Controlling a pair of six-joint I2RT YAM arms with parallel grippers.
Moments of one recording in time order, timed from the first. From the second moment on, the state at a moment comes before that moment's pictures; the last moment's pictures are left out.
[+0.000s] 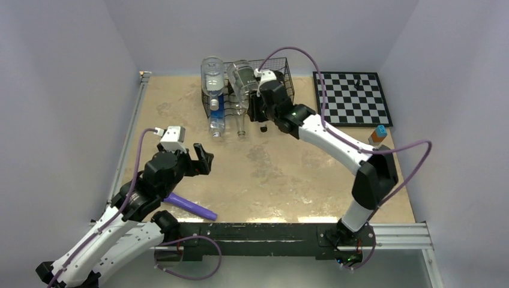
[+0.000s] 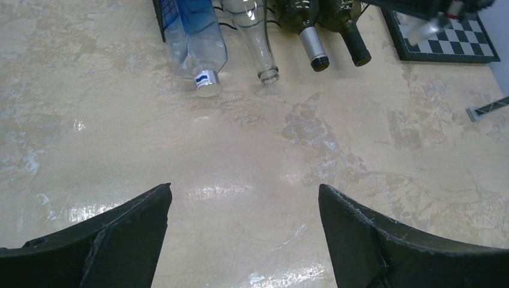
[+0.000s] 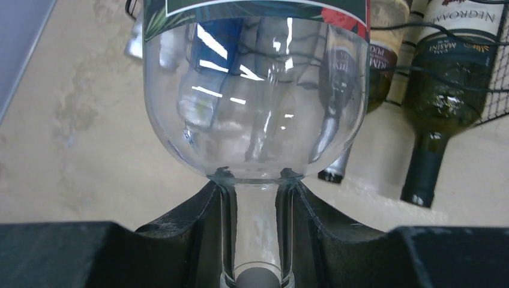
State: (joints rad) left arm -0.71 0.55 0.74 -0.59 -0.38 -0.49; right arm 0.74 1.65 1.47 -0.35 0.19 0.31
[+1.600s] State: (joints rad) left arm -0.71 0.50 0.77 -0.79 -0.43 -0.55; right arm 0.61 2.13 1.79 0.04 0.07 0.78
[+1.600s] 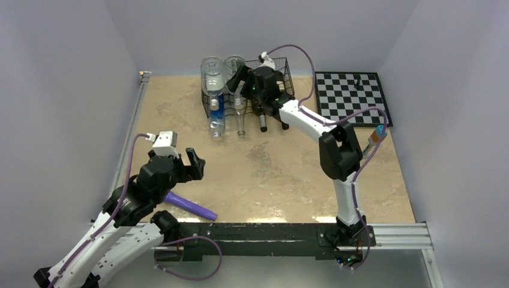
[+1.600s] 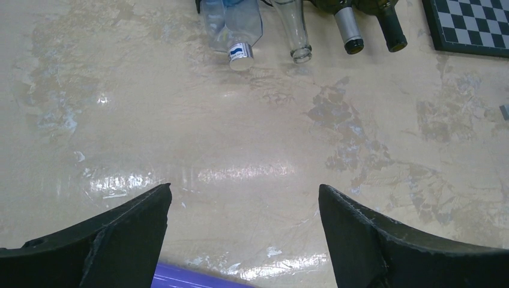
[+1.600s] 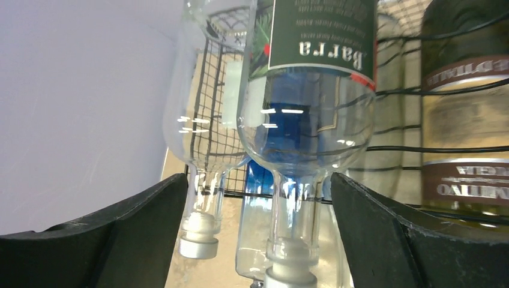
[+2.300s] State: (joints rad) left arm -0.71 0.58 1.04 -0.86 -0.37 -0.42; right arm 0.61 1.25 1.47 -0.44 0.35 0.32
